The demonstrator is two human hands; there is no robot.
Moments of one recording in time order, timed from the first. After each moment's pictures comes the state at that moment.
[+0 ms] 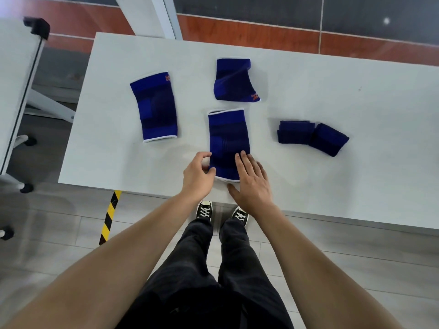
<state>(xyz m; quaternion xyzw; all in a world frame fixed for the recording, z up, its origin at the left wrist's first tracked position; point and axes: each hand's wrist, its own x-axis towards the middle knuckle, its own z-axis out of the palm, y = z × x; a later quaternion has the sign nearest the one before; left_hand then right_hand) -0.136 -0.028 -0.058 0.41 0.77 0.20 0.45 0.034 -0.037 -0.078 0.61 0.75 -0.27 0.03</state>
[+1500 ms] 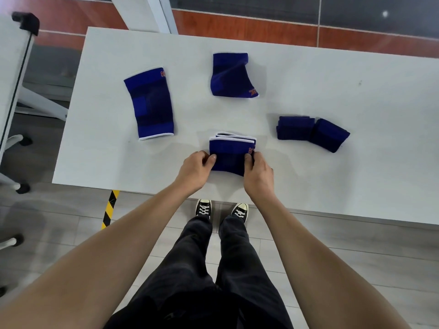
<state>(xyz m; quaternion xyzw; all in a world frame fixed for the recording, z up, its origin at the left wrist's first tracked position) -0.146 -0.007 -0.067 0.50 0.73 0.10 0.45 0.031 -0.011 -0.068 0.76 0.51 -0.38 -0.13</state>
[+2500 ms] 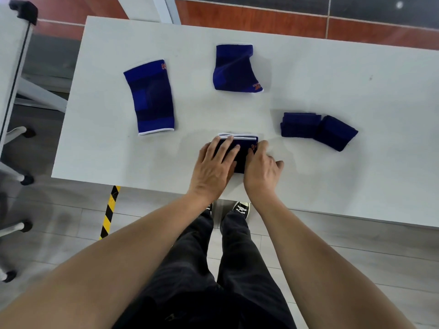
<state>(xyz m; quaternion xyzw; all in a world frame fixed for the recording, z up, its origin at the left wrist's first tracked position) -0.112 -0.026 -0.081 0.80 0.60 0.08 0.07 0.023 -0.001 -0.081 0.79 0.58 -0.21 -0.02</state>
